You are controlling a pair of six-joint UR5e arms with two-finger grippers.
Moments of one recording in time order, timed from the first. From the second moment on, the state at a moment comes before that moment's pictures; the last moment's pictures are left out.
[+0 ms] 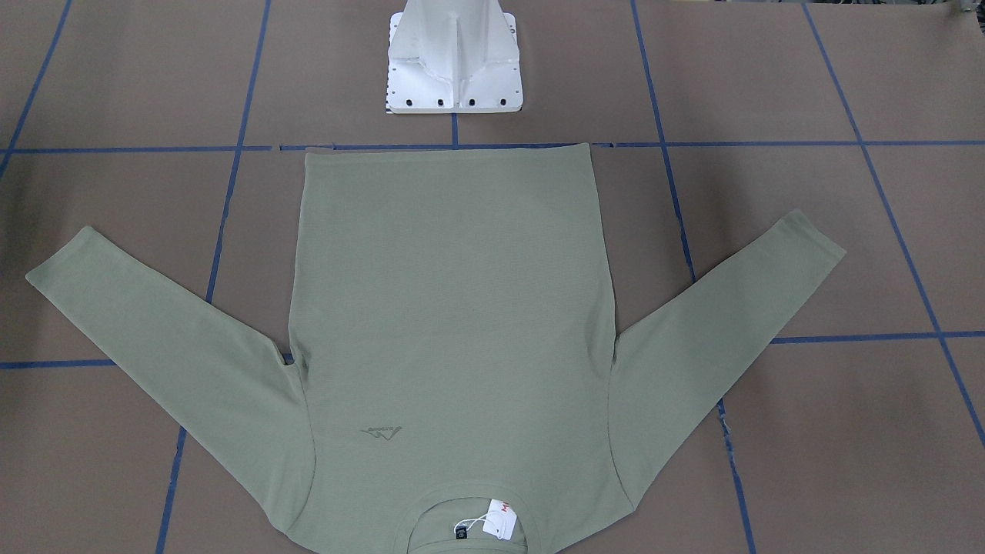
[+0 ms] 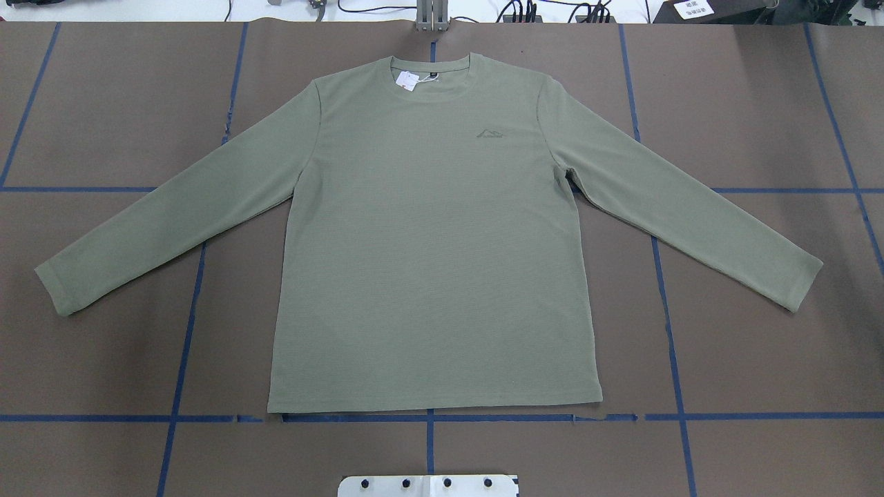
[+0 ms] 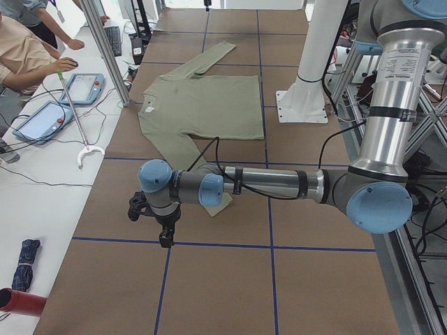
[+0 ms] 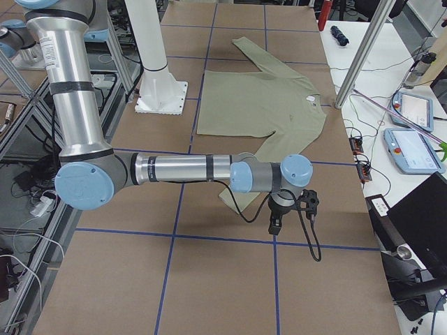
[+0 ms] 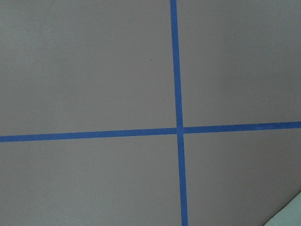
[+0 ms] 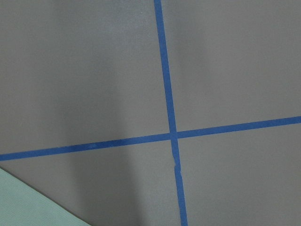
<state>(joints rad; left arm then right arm) -1.54 -1.70 -1.48 -1.61 -2.32 -0.01 1.51 -1.41 1.47 -1.59 2.35 0.21</state>
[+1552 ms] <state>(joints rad) -1.47 -1.70 -1.50 -1.75 -2.42 0.01 1.35 -1.49 1.48 -1.37 2.37 0.33</state>
